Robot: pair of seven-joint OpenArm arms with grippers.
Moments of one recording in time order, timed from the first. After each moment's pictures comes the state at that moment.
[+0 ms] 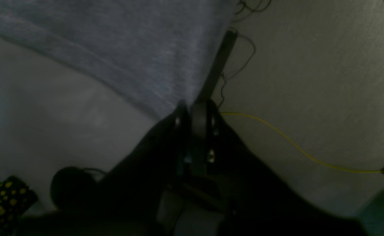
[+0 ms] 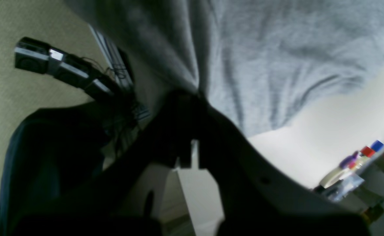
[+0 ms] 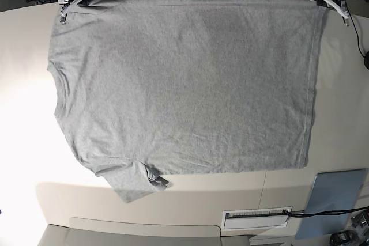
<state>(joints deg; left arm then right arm) 57.2 -43.1 -14.7 106.4 27.0 -32.0 7.0 -56.5 40.8 -0.9 125.9 -33.9 28.3 -34.0</state>
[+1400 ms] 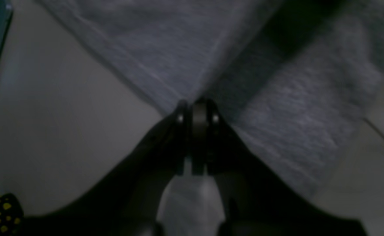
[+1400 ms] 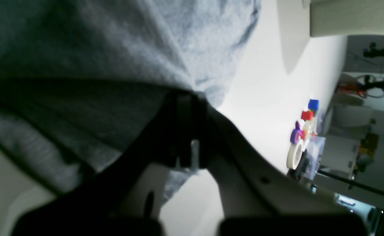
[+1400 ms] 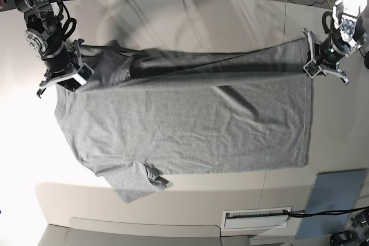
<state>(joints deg) 18.3 -36.5 -5.2 87.7 8.8 -32.5 9.8 -19.8 40.1 -2.6 106.4 -21.8 20.5 -26.2</state>
